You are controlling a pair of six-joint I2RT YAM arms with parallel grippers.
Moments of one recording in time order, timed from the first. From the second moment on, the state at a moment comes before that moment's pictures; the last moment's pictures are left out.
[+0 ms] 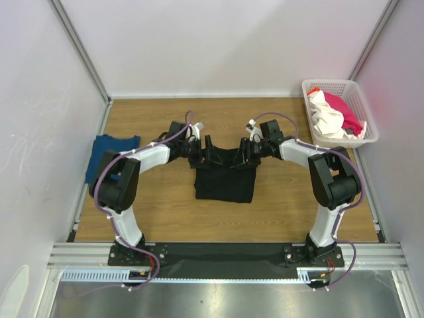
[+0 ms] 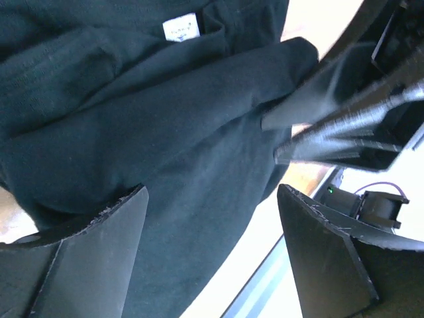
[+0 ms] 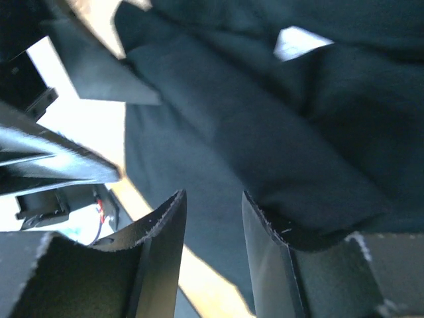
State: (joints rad) left arm -0.39 1.81 1.09 -0.14 0.66 -0.56; right arm 0.37 1.85 1.15 -0.22 -0.71 0.44
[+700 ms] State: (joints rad) left arm -0.38 1.95 1.15 0.11 0.58 -0.63; right arm 0.25 2.01 1.14 0.15 -0.66 0.57
